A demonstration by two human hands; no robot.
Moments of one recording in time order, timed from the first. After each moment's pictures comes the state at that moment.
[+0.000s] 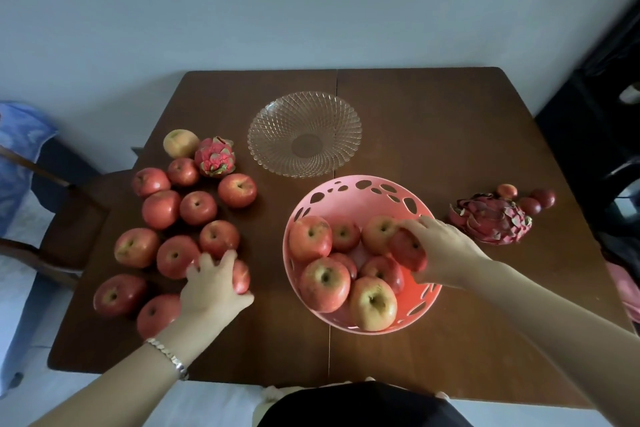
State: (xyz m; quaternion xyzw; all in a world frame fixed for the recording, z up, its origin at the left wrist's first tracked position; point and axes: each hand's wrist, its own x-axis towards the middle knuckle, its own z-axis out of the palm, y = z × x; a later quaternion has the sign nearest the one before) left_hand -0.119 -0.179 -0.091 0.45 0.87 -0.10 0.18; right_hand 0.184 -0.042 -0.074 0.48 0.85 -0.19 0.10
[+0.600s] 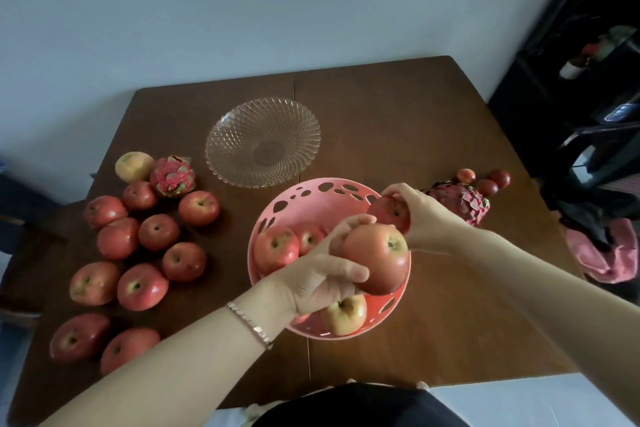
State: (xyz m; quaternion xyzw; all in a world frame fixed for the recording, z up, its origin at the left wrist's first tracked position) left_hand 0.024 -0.105 -0.039 0.25 0.30 0.34 0.86; right_hand 0.212 -0.014 -0.062 0.52 0.76 -0.37 -0.08
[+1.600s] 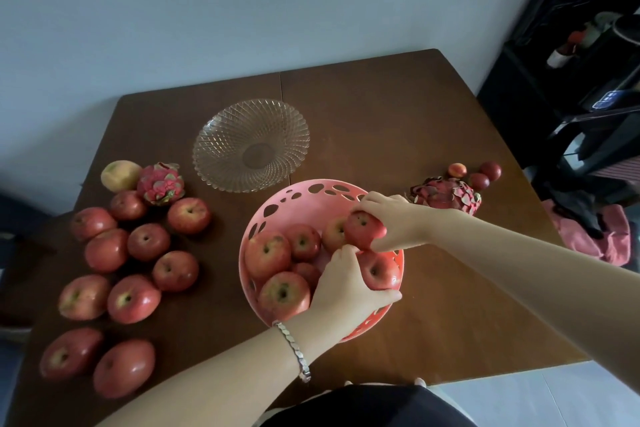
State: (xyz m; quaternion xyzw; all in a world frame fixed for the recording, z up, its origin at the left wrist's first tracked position) left_hand 0.074 -0.113 -0.081 0.60 0.71 0.13 0.35; right_hand 0.194 -0.001 -0.065 0.46 0.82 -0.33 0.13
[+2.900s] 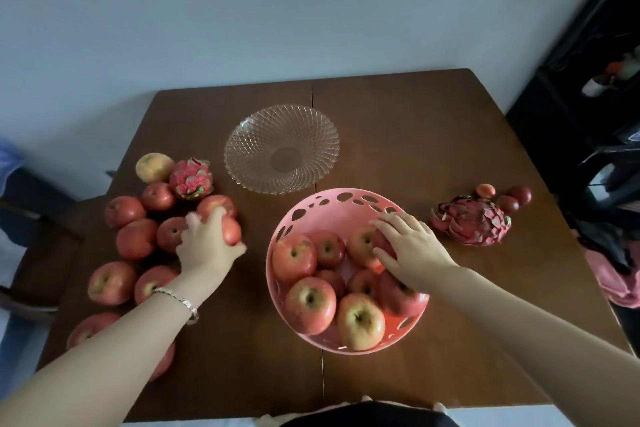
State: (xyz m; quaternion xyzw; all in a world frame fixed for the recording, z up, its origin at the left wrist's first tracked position) left_hand -0.131 -0.088 -0.078 0.45 0.88 0.06 0.13; right_hand 0.167 -0.040 -0.079 0.50 0.85 -0.18 0.02
